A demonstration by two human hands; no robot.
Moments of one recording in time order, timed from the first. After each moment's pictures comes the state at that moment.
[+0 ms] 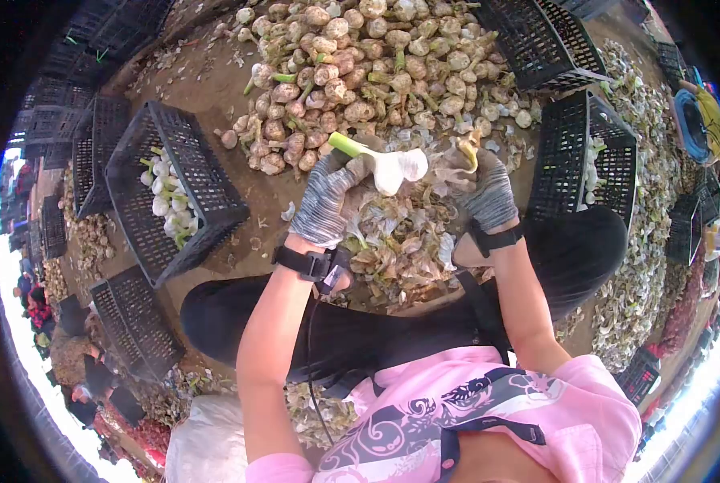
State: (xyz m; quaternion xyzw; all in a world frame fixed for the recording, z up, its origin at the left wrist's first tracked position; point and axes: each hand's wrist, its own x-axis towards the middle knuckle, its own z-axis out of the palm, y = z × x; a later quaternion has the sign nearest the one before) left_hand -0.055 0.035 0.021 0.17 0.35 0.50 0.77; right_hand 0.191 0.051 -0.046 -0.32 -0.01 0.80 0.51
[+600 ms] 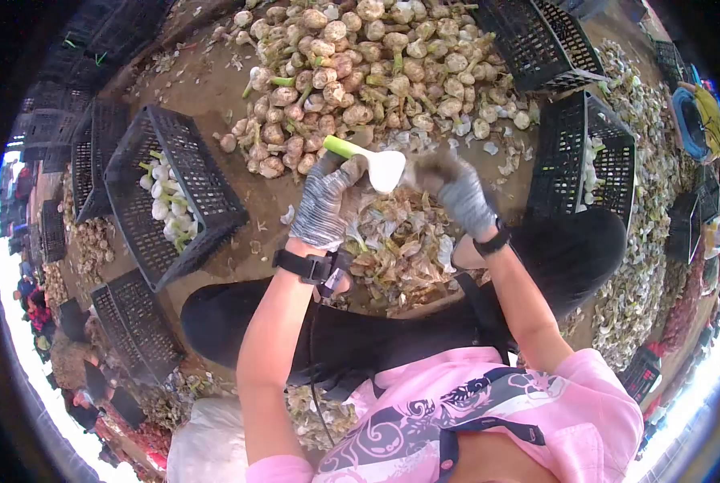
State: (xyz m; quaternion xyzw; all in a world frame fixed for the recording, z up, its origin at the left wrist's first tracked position) left_hand -0.051 0.034 0.027 0.18 0.34 0.54 0.75; right_hand 0.149 0.041 -0.020 -0.47 -0.50 0.60 0.41
